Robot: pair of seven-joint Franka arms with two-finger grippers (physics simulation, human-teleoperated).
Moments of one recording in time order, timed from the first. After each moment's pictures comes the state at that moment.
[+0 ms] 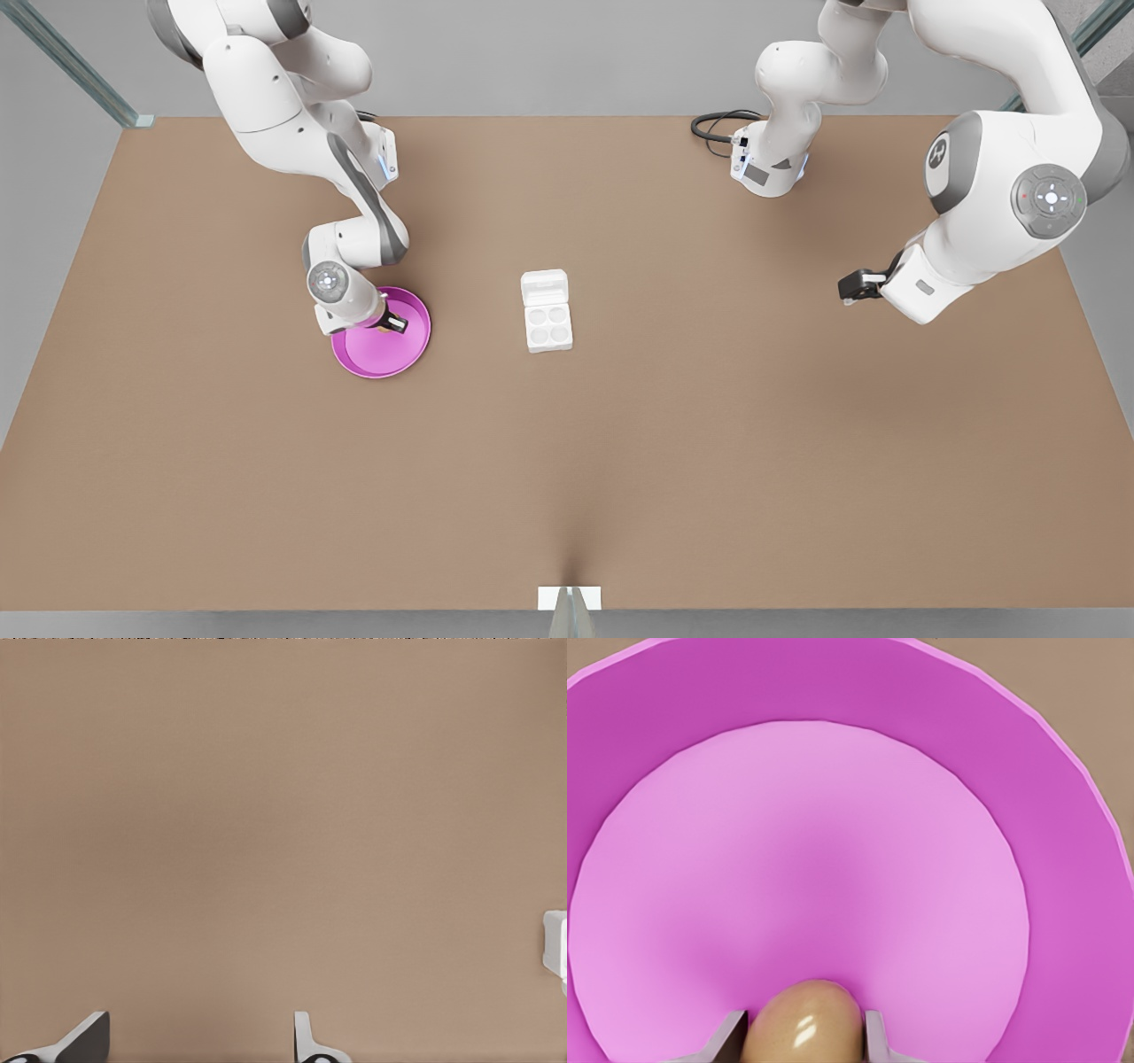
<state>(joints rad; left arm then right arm) -0.15 0.11 0.05 -1.53 0.01 1.49 -0.12 0.17 0.29 0.10 -2.44 0.03 2.57 0.63</state>
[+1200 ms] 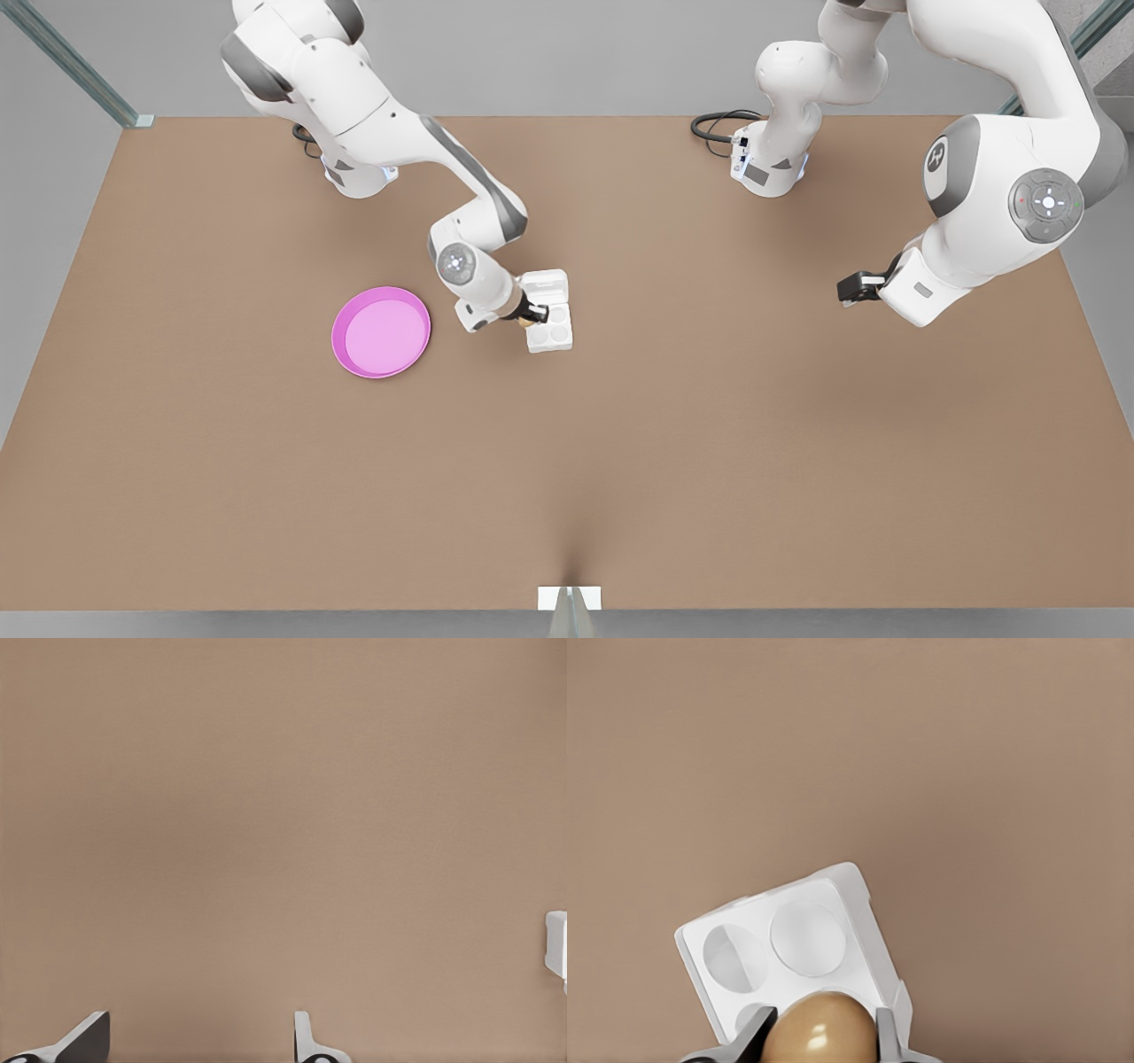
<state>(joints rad) -0.15 0.12 0.05 -1.53 0.02 1.49 -0.12 0.46 0.48 0.29 -2.03 0.35 2.60 0.67</state>
